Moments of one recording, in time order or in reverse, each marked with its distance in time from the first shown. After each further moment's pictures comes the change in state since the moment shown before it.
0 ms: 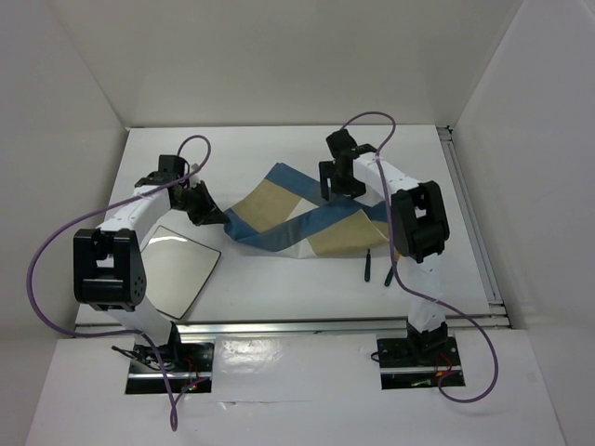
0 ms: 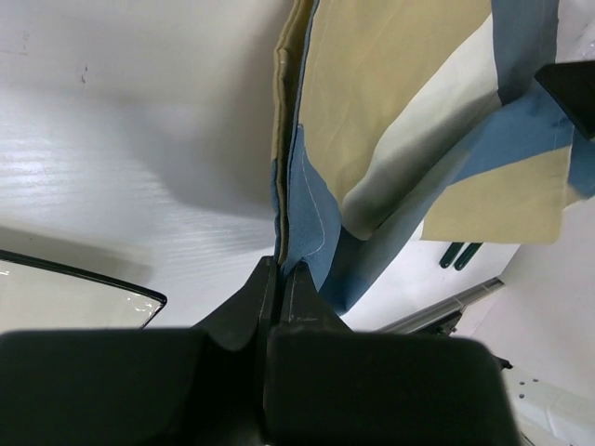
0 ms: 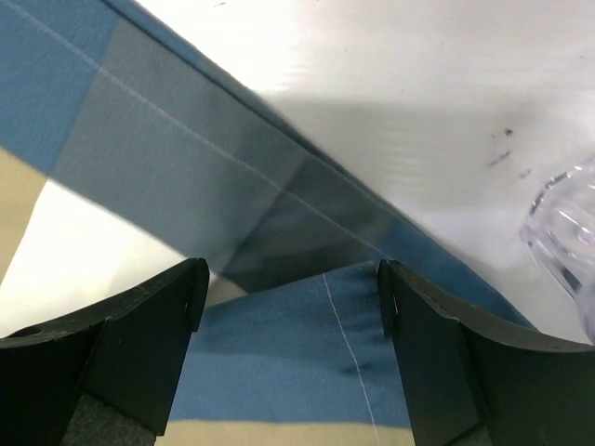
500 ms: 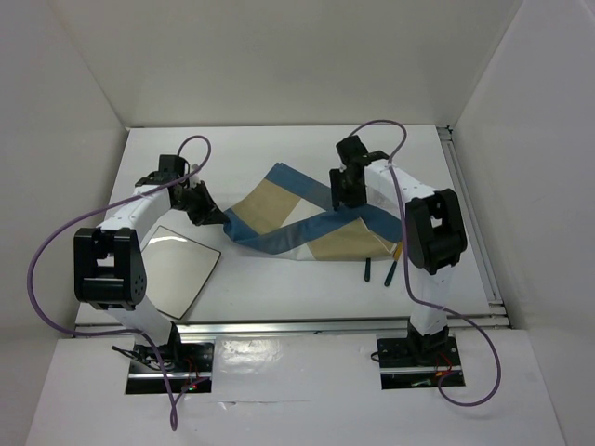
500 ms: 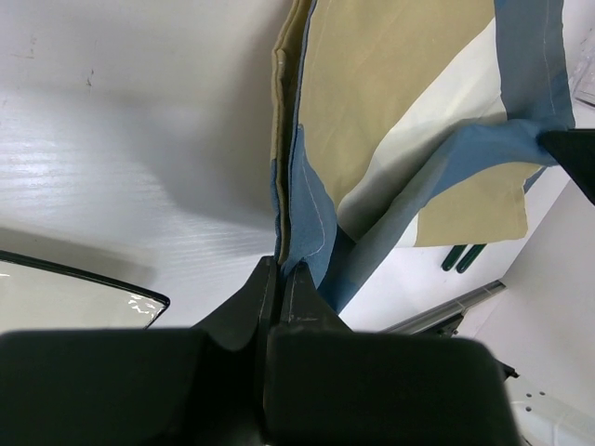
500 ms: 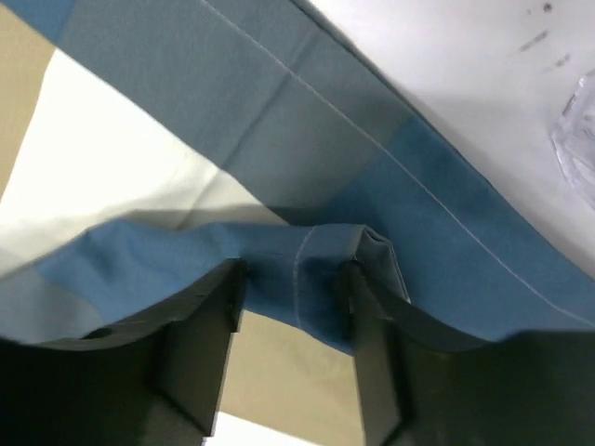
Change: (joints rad) left arm 0.000 0.007 0.008 -0.003 -0.008 0.000; right arm -0.016 -0.173 -0.195 0.007 -0.126 -0.002
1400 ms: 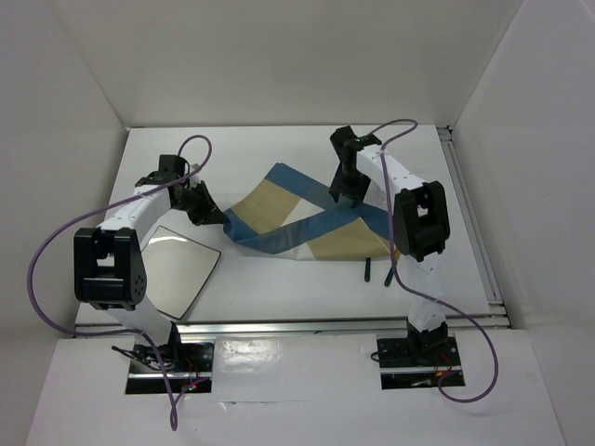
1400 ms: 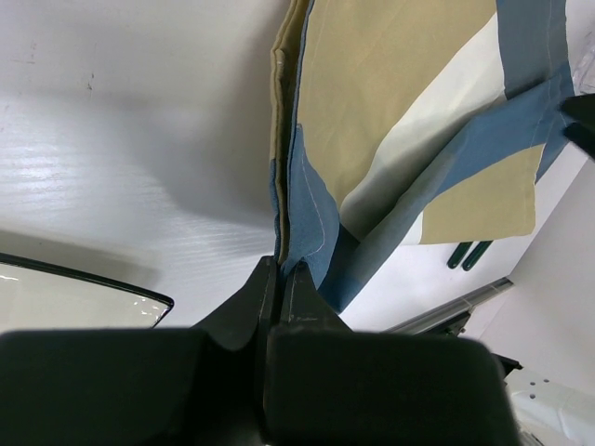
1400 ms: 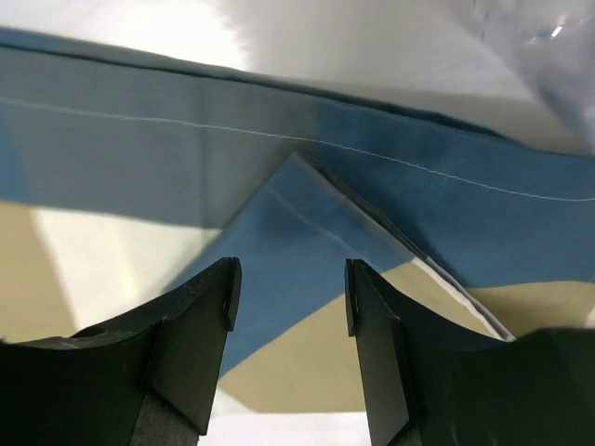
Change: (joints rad) left arm 0.000 0.000 0.000 0.000 0.002 0.021; right arm 0.000 0.134 0.297 -0.299 0.169 0.469
